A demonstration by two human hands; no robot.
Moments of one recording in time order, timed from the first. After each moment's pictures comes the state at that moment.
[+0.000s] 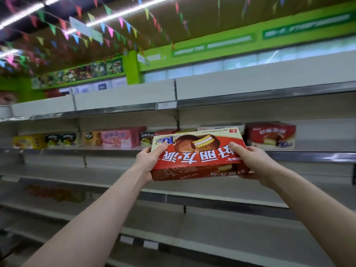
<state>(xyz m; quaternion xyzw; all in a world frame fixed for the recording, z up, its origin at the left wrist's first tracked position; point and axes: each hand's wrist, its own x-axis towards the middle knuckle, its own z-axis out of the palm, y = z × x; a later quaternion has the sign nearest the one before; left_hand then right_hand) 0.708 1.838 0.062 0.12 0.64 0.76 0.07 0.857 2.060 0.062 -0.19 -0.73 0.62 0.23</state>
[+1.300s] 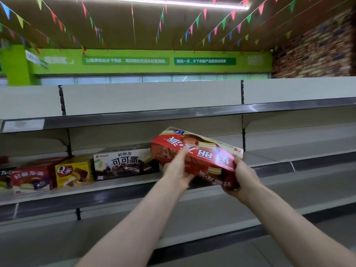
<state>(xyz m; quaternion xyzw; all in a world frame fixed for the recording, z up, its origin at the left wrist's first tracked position) 0.753 2.197 0.077 0.20 0.43 0.79 0.38 0.890 2.266 0.061 -0.34 -0.43 0.71 0.44</state>
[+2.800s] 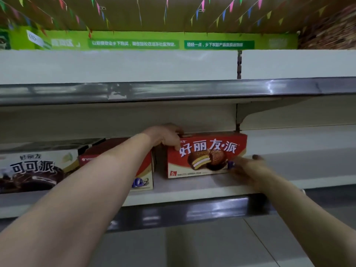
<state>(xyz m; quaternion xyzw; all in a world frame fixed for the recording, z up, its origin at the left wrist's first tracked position) 0.701 2.463 0.141 0.49 0.85 0.21 0.08 0.879 2.596 0.040 -0.39 -0.57 0.61 0.40</state>
